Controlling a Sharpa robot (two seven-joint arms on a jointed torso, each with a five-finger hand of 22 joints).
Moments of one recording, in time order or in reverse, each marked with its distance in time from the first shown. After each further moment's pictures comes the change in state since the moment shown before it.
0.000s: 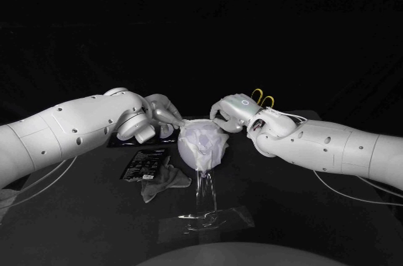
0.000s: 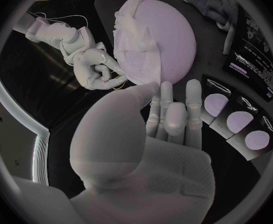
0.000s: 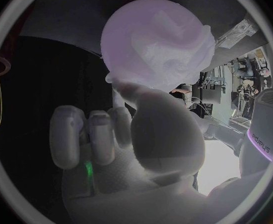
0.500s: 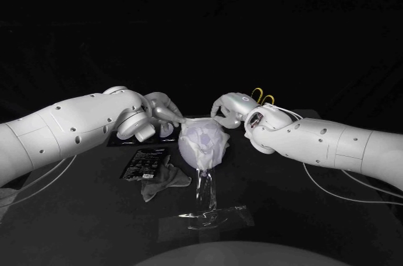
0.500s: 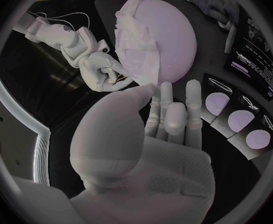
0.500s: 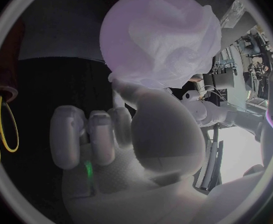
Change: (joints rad) left arm 0.004 -0.004 0.000 0.009 0.003 -0.013 0.003; left_hand -0.053 -0.028 -0.035 0.035 0.001 -0.012 0.002 -0.051 -0.016 -0.014 0.010 0.024 0.014 -0.004 0.007 0.005 0.001 -0.001 -0.009 0.009 0.000 -0.003; right arm 0.008 0.043 0.005 -0.051 0.208 0.102 -0.061; right_hand -0.008 0.007 0.021 -0.015 -0.004 -0.008 -0.003 0.000 0.000 0.000 0.000 0.009 -0.002 0.000 -0.007 -0.001 0.000 0.000 -0.001 -0.009 0.000 -0.001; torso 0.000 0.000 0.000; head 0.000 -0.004
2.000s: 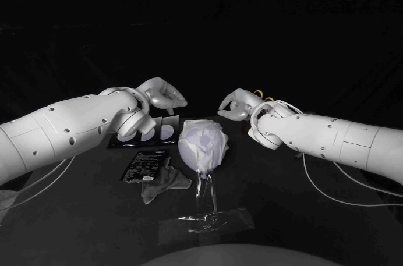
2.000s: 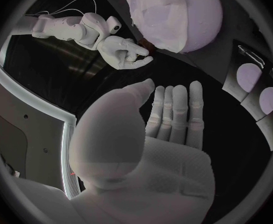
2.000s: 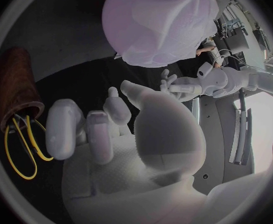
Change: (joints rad) left arm 0.006 -0.028 0.000 0.014 0.028 -0.208 0.272; left_hand 0.045 -0.046 -0.058 0.026 0.000 0.007 0.032 -0.077 0.006 -0.132 0.057 -0.097 -0.059 -0.416 0.066 -0.219 -0.496 -0.009 -0.110 0.076 -0.202 -0.128; right arm 0.031 -0.018 0.004 -0.016 0.345 0.027 -0.047; right_hand -0.065 -0.087 -0.113 0.070 0.019 -0.144 0.067 -0.122 0.052 -0.134 0.053 -0.317 -0.095 0.000 0.051 -0.017 -0.001 0.024 -0.019 0.045 -0.136 0.000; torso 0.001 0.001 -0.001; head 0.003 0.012
